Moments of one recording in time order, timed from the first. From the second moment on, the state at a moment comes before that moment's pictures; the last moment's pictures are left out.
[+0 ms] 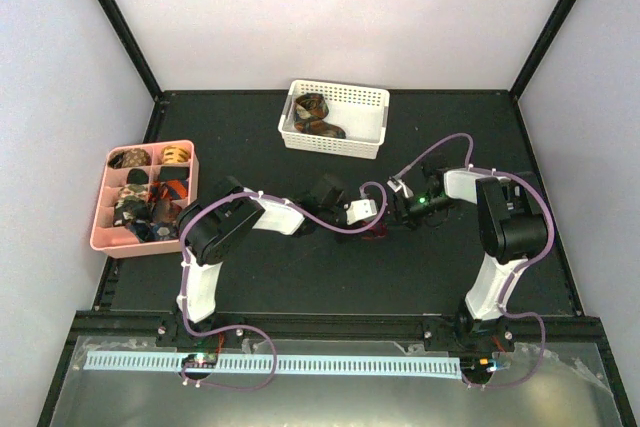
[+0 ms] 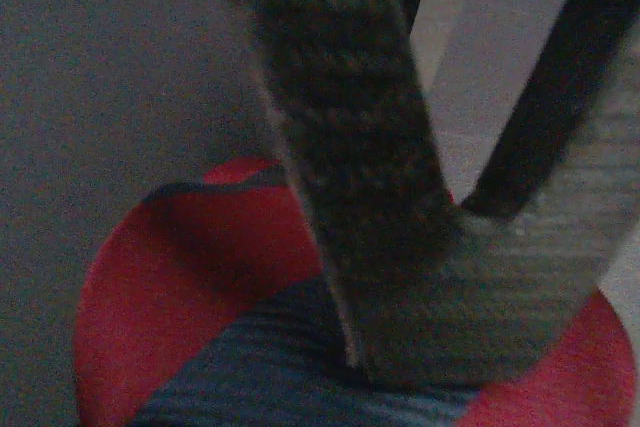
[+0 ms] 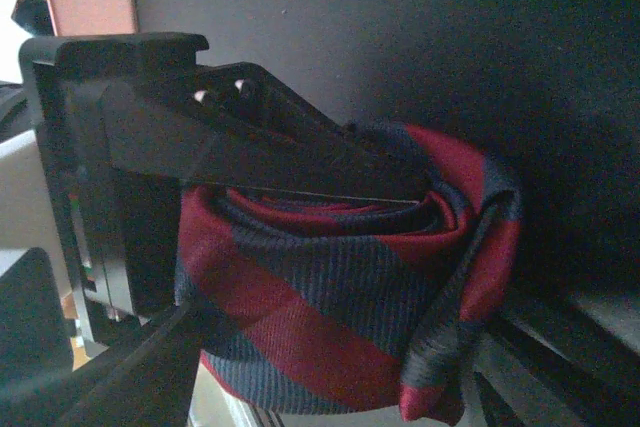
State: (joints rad) left arm -0.80 2.01 0.97 0.29 0.47 0.37; right arm 0.17 1.83 0.94 -0.65 -1.01 -0.04
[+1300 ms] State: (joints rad) left arm -0.81 2.03 1.00 0.30 0.41 0.34; right arm 0.18 1.82 0.92 -0.59 -0.99 -0.01
